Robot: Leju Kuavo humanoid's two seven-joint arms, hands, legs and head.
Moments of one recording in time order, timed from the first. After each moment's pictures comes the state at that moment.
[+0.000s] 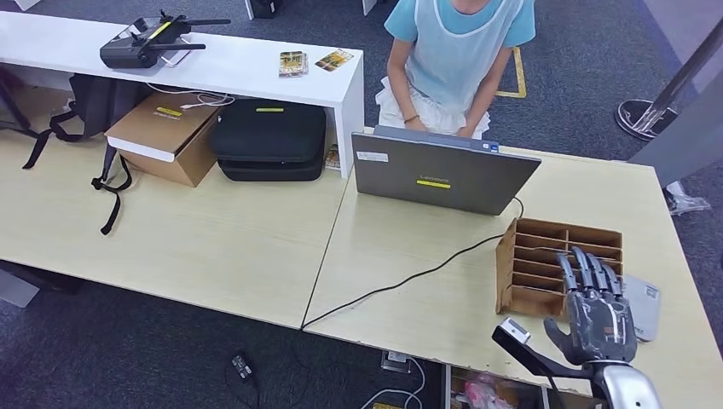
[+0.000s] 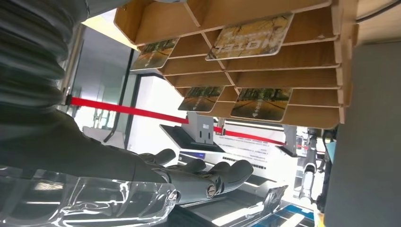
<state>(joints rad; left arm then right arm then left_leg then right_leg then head) -0.12 -0.24 -0.40 -0.18 -1.16 0.06 0.29 -0.02 -0.27 0.17 -1.48 1.37 -0.18 0.08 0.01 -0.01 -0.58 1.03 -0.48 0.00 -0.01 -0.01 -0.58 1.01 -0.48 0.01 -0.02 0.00</state>
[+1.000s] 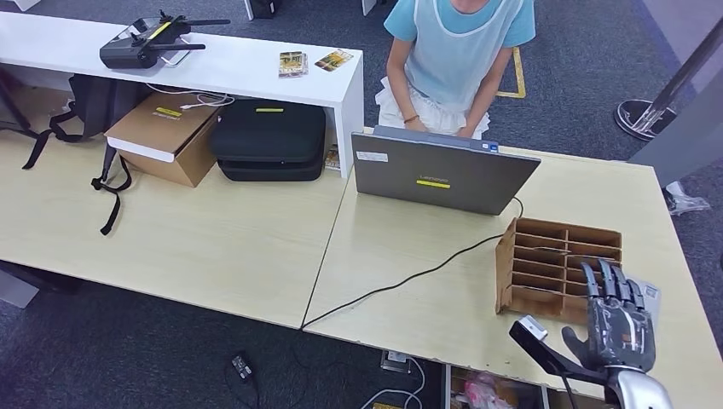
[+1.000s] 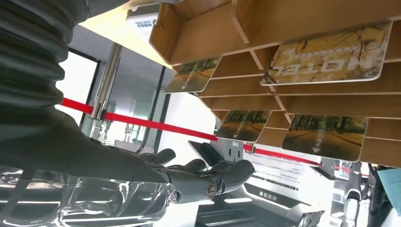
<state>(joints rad) -0.12 -0.24 -0.37 -0.18 -1.13 0.07 0.29 0.00 -0.24 0.07 -1.45 1.38 -0.15 0.11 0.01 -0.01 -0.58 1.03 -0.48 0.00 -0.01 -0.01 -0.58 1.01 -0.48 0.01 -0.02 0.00</state>
